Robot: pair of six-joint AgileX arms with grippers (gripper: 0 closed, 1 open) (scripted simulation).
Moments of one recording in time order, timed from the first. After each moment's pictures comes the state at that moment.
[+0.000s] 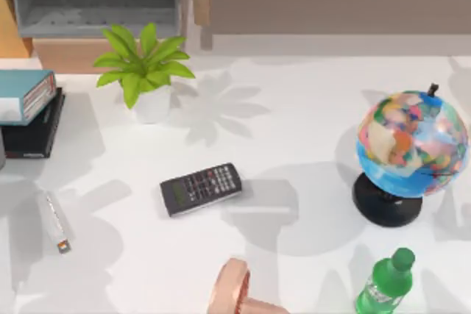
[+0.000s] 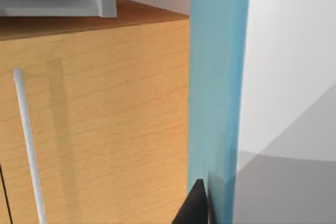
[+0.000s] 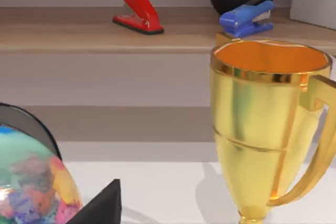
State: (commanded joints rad) left arm 0.30 1.69 0.56 0.58 0.31 1.76; right arm 0.00 0.00 0.00 0.00 0.00 0.00
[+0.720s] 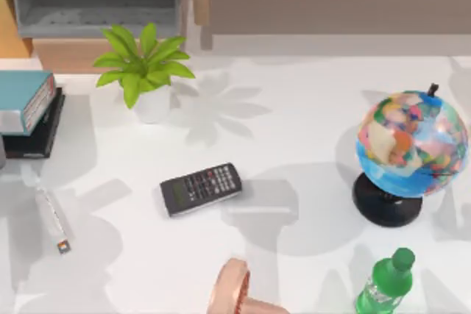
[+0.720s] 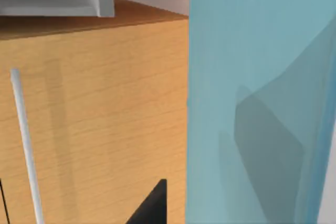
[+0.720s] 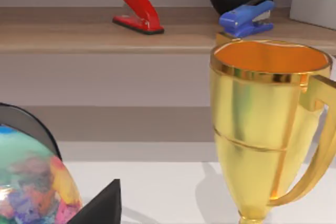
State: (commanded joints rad) left arm 0.30 1.69 0.56 0.58 0.31 1.76; right arm 0.00 0.00 0.00 0.00 0.00 0.00
